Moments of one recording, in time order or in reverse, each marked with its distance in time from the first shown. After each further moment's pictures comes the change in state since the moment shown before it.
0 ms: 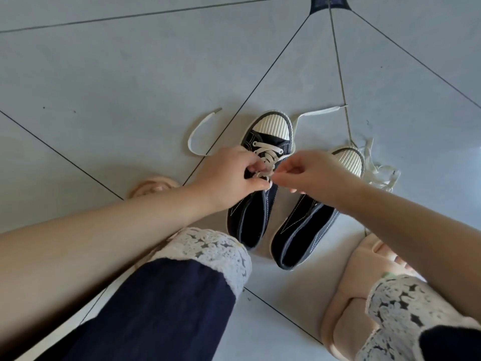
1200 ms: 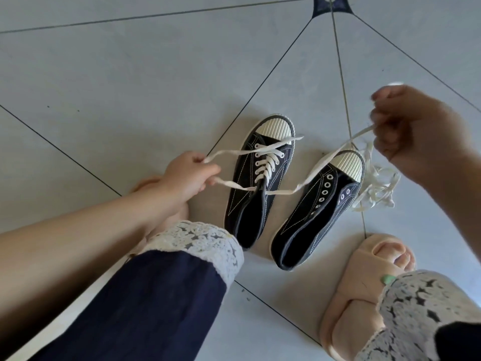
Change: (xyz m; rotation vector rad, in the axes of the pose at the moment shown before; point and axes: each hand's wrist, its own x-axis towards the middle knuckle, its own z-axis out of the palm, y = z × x) left_hand -0.011 -0.047 -0.013 -0.475 0.097 -0.639; right_hand -0.013 0.001 -0.089 0.874 0.344 0.012
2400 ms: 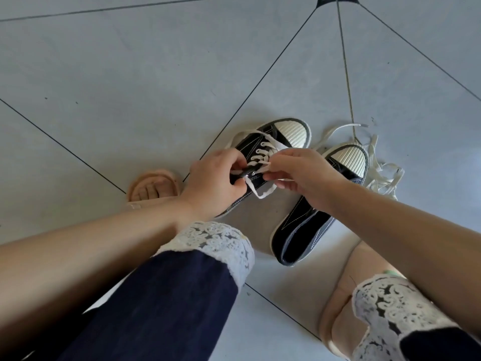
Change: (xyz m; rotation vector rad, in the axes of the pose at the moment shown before) left_hand -0.025 0.006 0.032 0.441 0.054 0.484; right_hand -0.009 0.081 0.081 -0.265 -0.262 0.311
